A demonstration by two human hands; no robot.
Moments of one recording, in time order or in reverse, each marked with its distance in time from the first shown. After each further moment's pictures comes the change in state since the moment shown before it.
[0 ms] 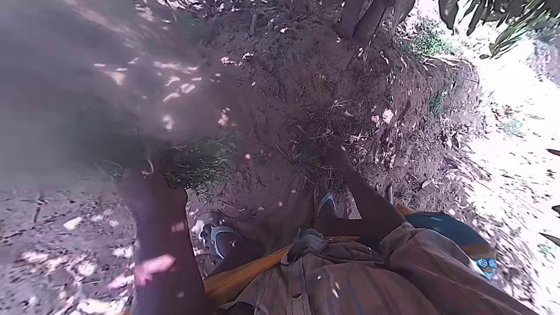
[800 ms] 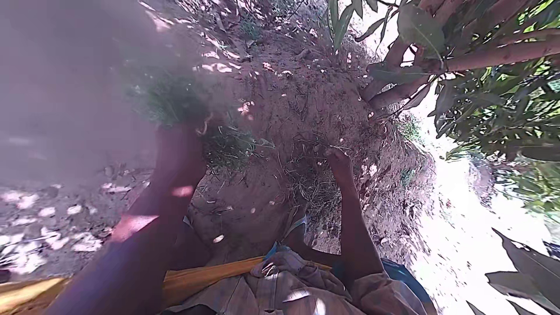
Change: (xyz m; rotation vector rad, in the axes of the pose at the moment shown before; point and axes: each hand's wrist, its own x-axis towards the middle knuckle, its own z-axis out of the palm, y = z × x) left_hand 0.000 -0.015 0.011 -0.077 0.081 -0.150; right_hand -0.031 -0.077 -0.047 -0.068 0.147 -0.373
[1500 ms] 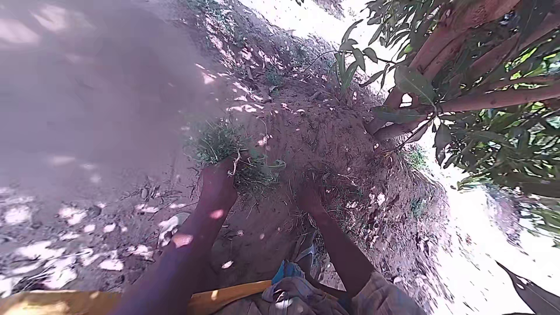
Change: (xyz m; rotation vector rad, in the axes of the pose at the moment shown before) left_hand -0.021 0.011 0.008 -0.215 -0.023 -0.060; right_hand 0.017 -0.015 0.105 -0.487 -0.464 -0.048
